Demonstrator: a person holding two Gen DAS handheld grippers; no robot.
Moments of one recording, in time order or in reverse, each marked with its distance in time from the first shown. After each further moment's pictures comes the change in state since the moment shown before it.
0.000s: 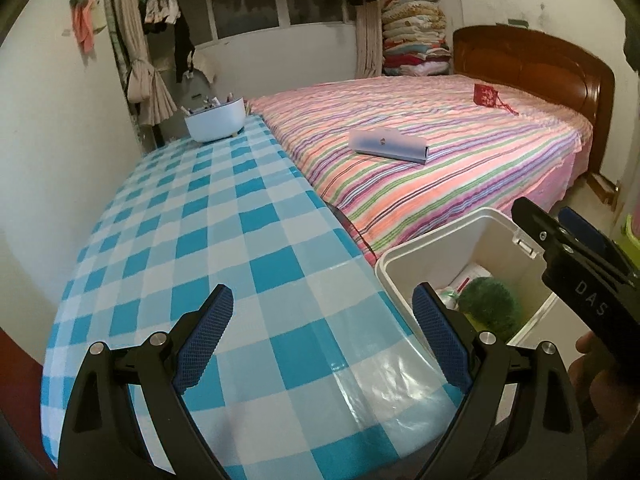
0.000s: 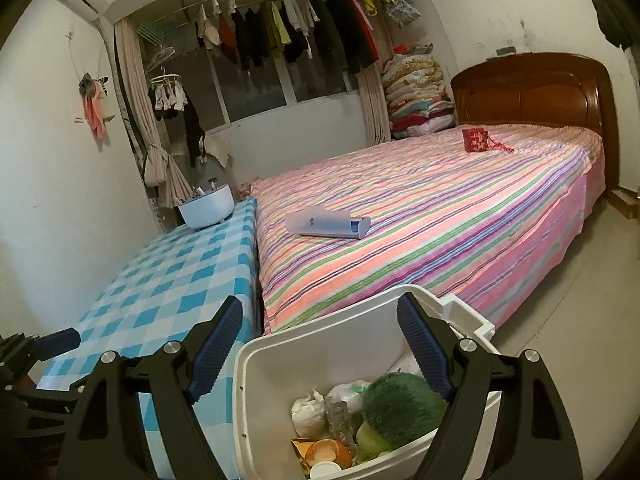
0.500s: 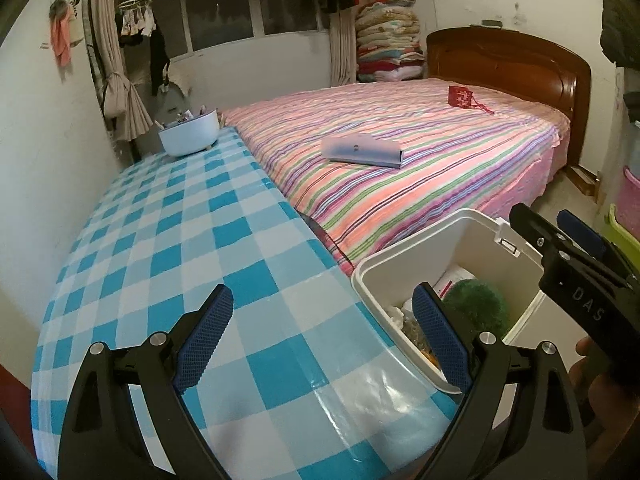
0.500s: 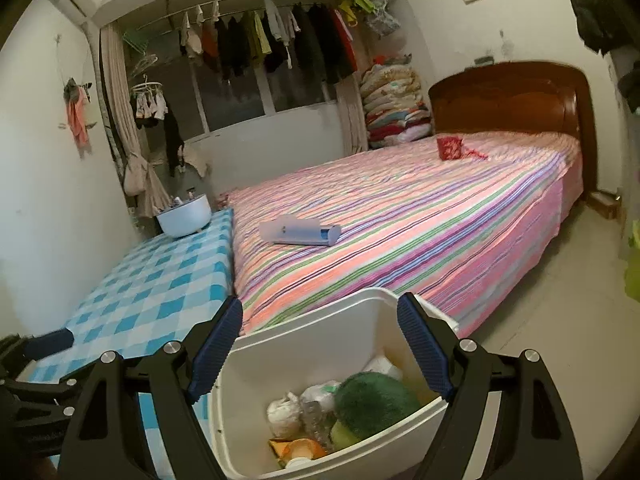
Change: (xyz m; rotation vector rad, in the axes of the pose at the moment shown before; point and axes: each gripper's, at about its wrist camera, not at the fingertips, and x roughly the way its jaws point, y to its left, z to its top) left arm 0.009 -0.016 0.007 0.050 -0.037 -0.086; right arm -0.011 -0.009 -0.006 0.005 -0.030 -0.092
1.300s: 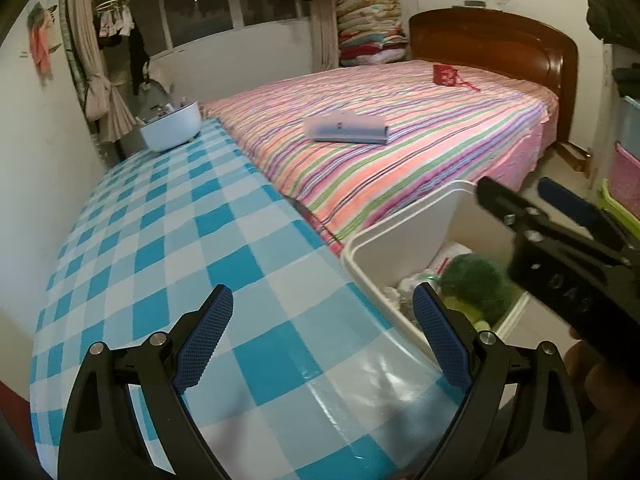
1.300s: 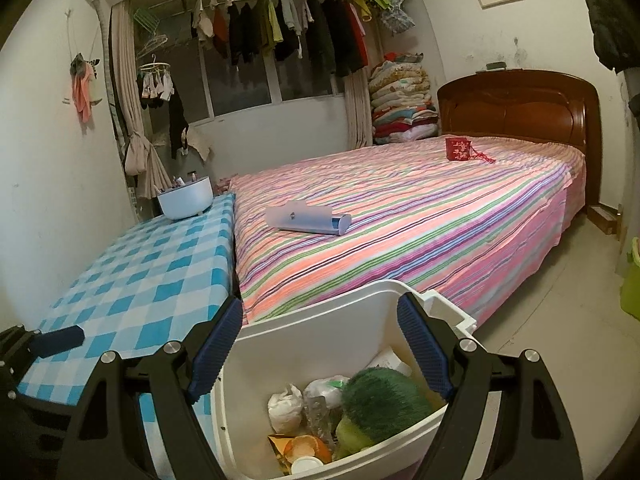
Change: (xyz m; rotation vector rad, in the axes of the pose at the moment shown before) left arm 0.022 -0.010 -0.017 0.064 0.043 -0.027; right arm 0.013 0.023 -0.009 -0.059 0.030 -0.002
